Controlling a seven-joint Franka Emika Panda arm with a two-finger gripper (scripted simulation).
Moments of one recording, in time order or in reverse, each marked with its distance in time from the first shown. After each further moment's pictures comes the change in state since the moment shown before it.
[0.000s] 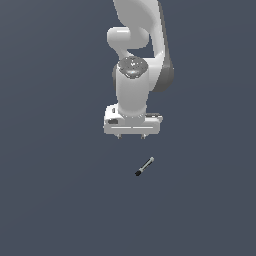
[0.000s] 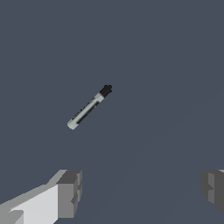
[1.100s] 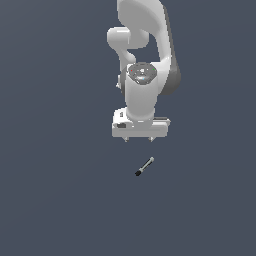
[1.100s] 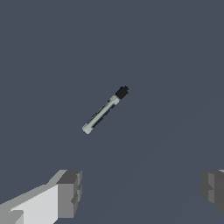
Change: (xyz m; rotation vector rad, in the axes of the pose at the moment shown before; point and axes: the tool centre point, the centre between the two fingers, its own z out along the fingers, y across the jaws) arm 0.006 -0.029 0.011 0.026 0.000 0.016
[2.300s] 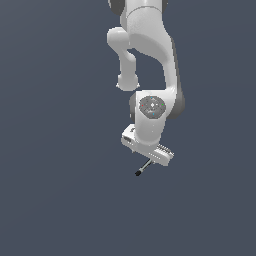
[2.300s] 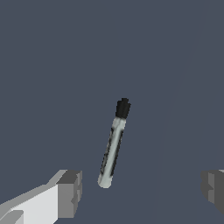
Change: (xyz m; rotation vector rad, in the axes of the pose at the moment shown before) arm 0.038 -0.023 0.071 -0.017 0.005 0.527
